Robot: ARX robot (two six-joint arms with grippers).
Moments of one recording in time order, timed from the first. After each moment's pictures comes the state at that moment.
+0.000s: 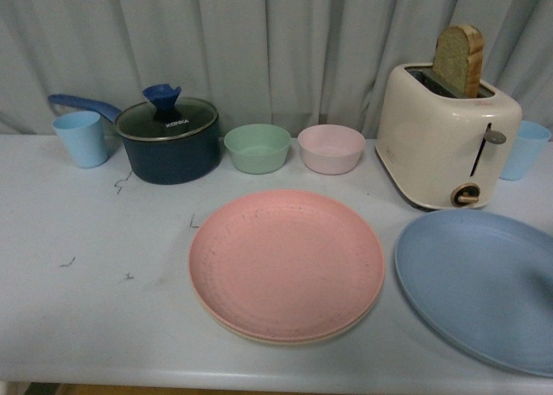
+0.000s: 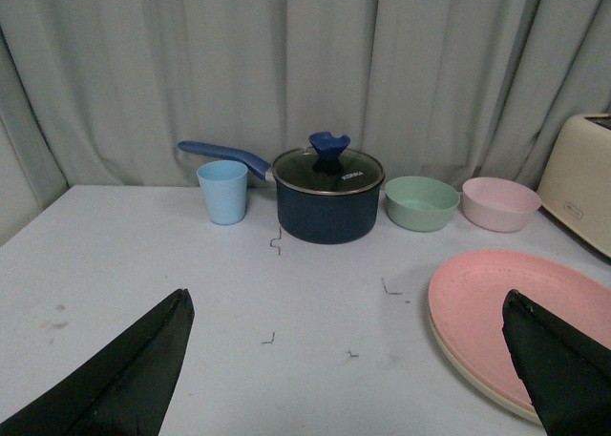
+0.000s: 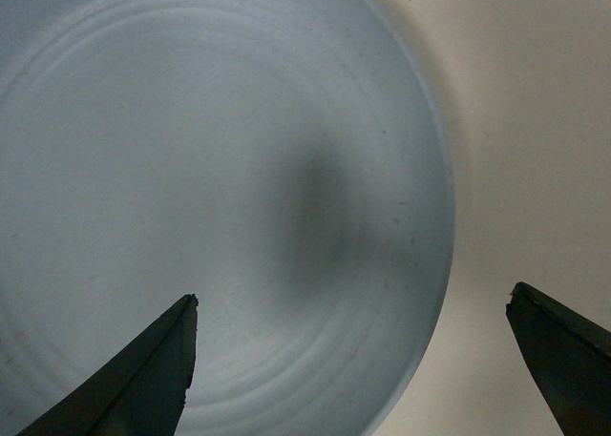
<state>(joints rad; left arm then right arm) 0.00 0.01 0.01 0.00 0.00 -0.01 -0.24 1.88 0.90 -0.01 -0.28 -0.18</state>
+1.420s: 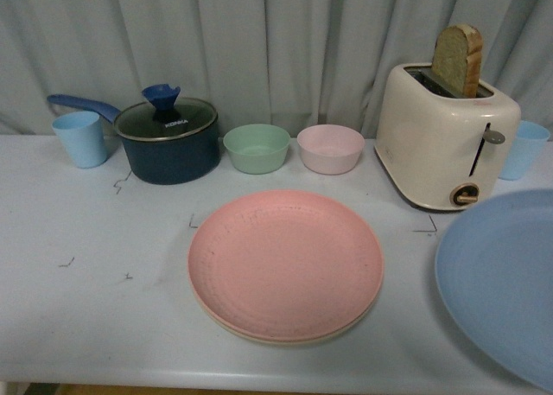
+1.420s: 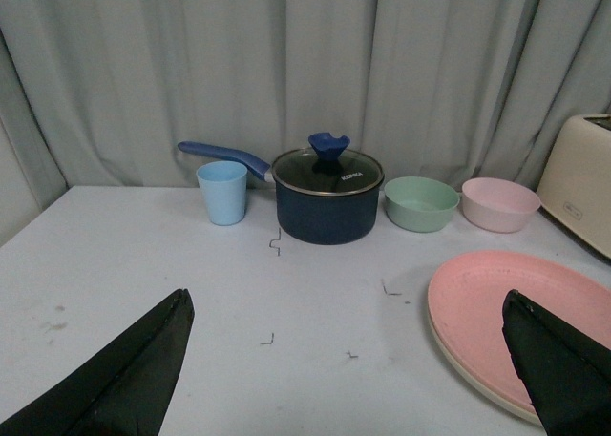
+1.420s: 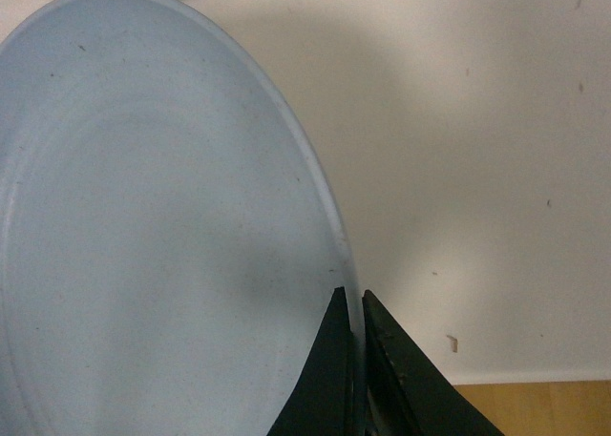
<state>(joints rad) 0.00 0.01 0.01 0.00 0.00 -0.01 -0.36 1.71 0.90 -0.16 -0.33 -0.16</state>
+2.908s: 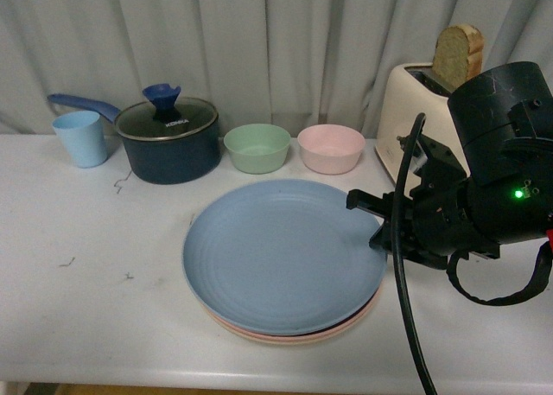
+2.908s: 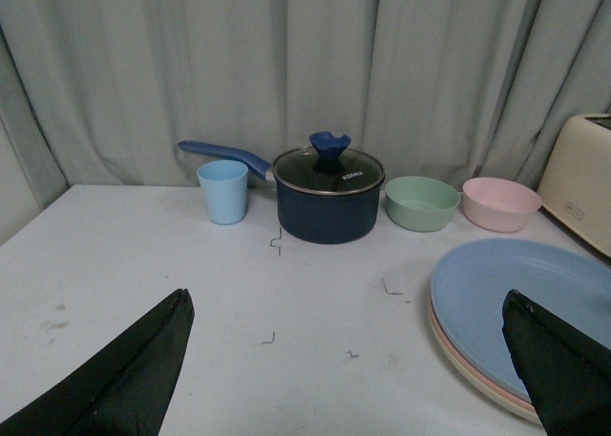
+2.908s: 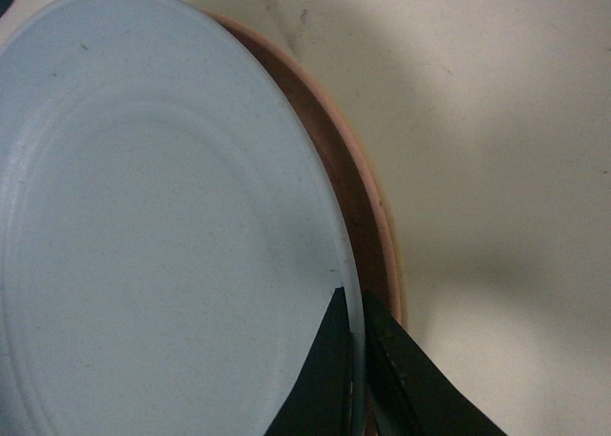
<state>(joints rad) 0.00 0.01 0.01 0.00 0.00 -0.01 0.25 2.12 1.13 0.12 -0.24 0.45</state>
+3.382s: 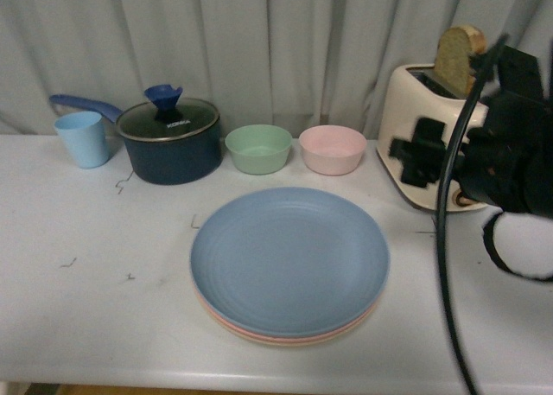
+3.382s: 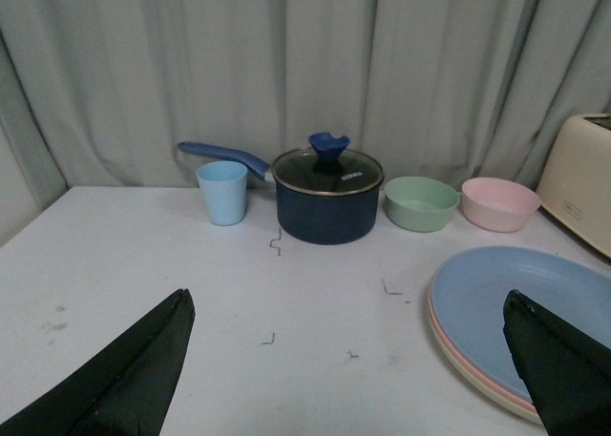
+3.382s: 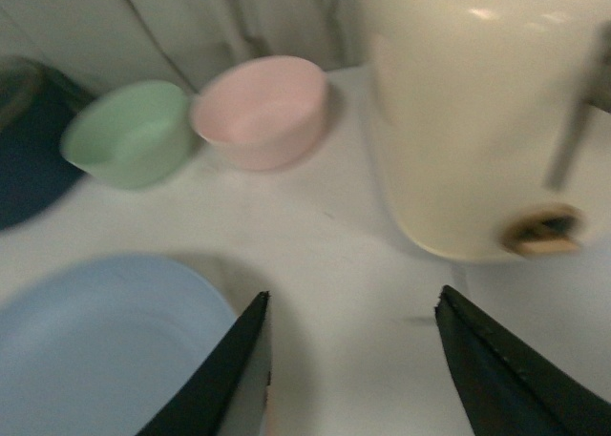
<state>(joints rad) 0.00 0.01 0.01 0.00 0.00 -0.01 0.22 1.99 0.88 0.74 -0.01 0.31</state>
